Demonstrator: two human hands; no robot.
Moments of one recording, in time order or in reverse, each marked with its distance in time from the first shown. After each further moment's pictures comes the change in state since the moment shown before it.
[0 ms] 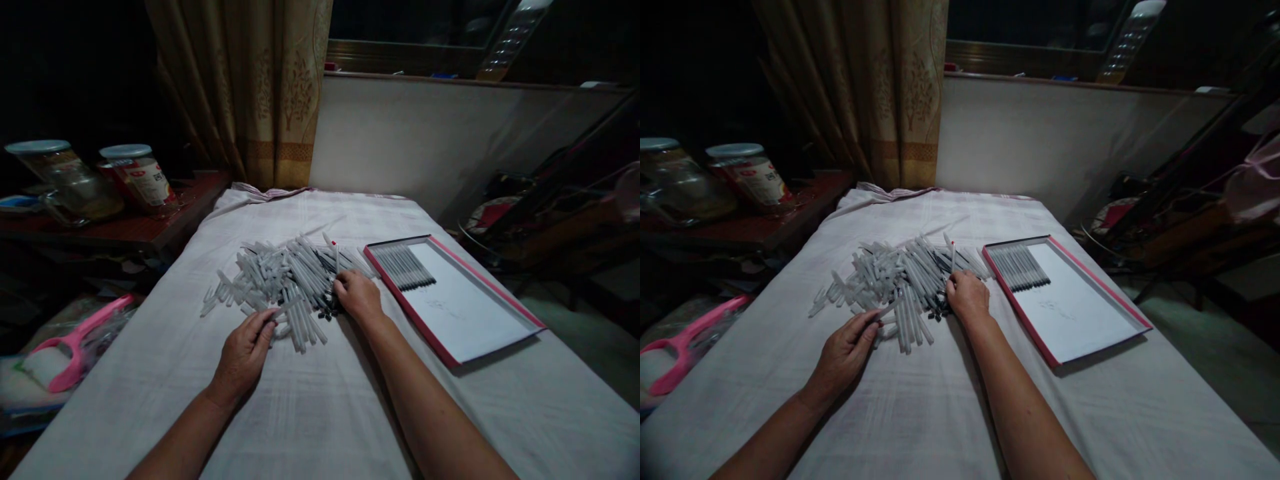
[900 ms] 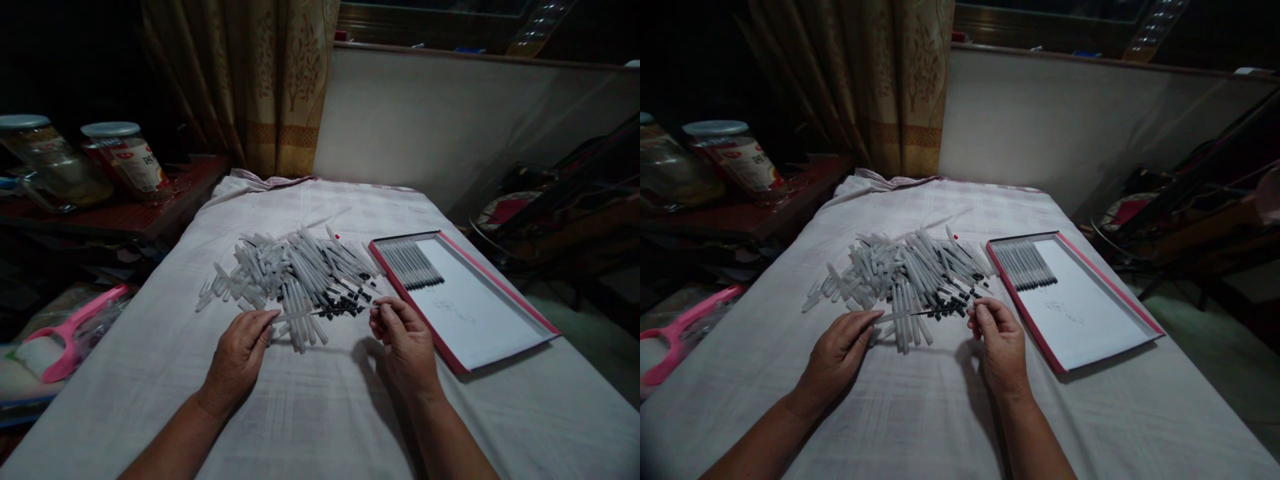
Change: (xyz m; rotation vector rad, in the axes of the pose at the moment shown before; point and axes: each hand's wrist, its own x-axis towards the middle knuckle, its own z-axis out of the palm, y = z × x) left_hand -0.003 -0.002 -0.004 0.254 -0.003 0.327; right_hand -0.080 0.021 -0.011 1.501 0.245 0.352
